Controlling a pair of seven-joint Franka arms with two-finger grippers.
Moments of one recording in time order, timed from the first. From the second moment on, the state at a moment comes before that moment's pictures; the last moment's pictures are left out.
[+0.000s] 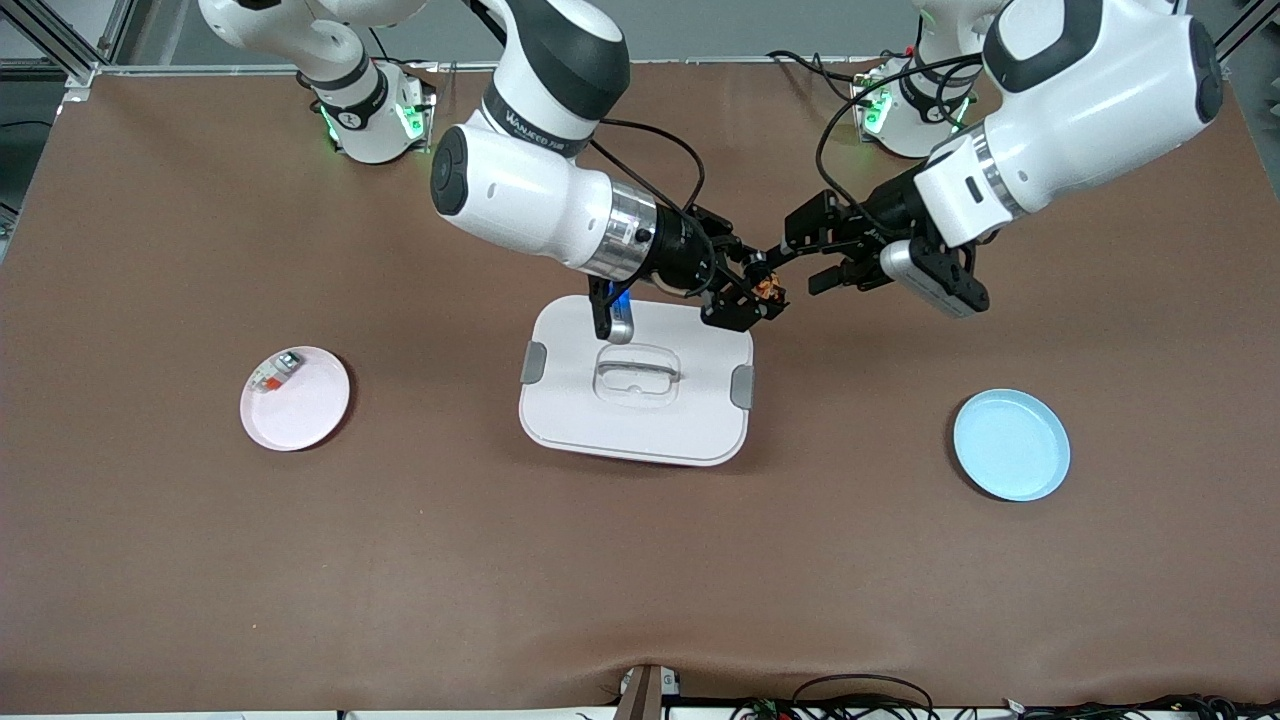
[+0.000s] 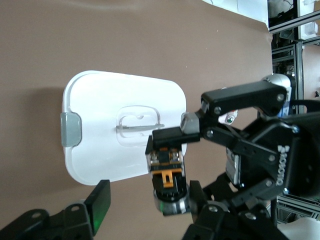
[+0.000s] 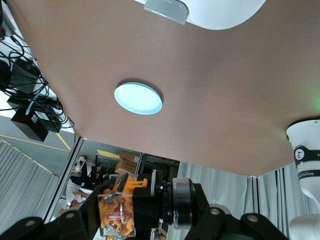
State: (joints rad) left arm 0.01 0.01 -0.41 -1.84 -0.74 2.08 0.01; right arm 0.71 0.56 0.04 -1.22 0.88 2.29 1.62
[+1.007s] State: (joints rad) left arm -0.01 0.06 -0.44 -1.84 -0.78 2.19 0.00; right arm 0.71 0.56 0.03 -1.22 0.88 2.29 1.62
